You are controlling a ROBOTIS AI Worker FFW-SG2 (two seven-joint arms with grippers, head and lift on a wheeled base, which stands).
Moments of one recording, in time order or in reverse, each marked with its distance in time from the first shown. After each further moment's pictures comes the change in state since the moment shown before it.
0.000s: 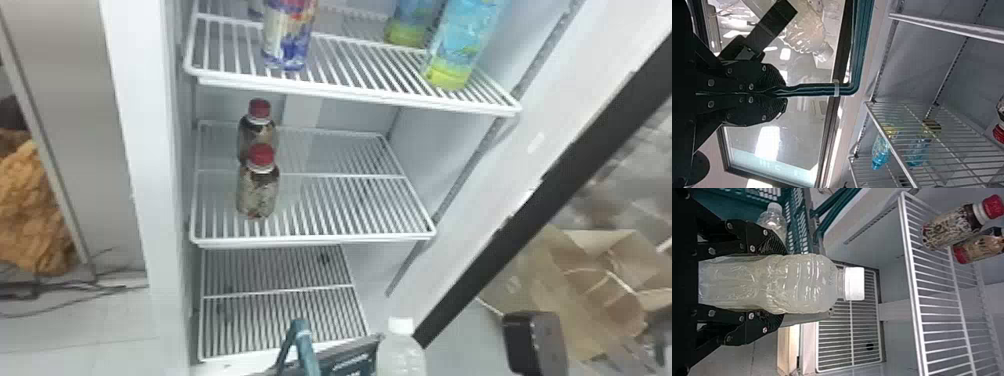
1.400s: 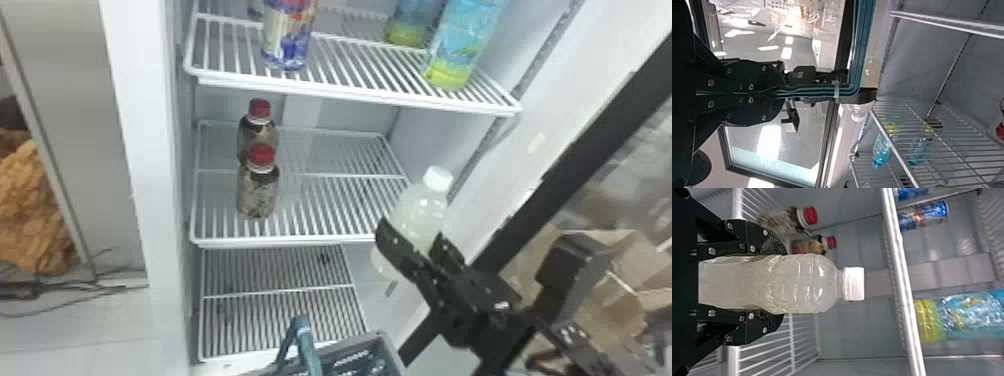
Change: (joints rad) left arm -0.008 0.000 -0.004 0.000 0.006 0.000 0.001; right arm -0.051 -0.046 0.127 0.262 0.067 -0.917 -0.030
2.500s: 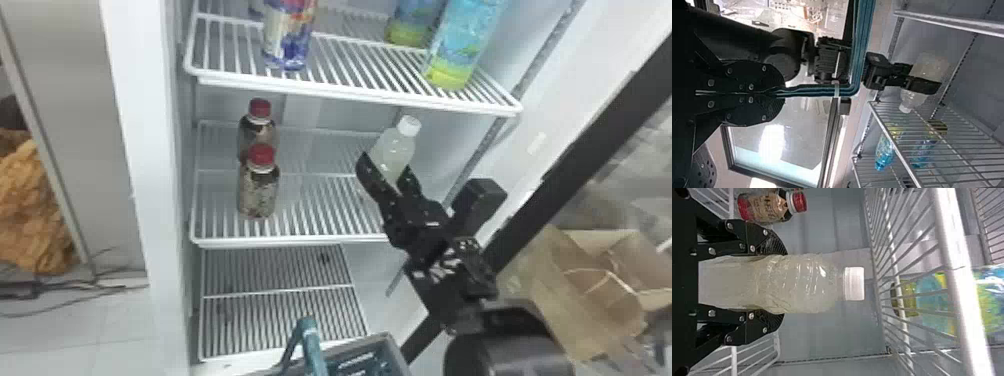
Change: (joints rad) left arm -0.010 0.003 -0.015 0.000 0.002 0.000 0.005; right arm -0.477 -0.071 0.146 0.636 0.086 -0.415 -0.031
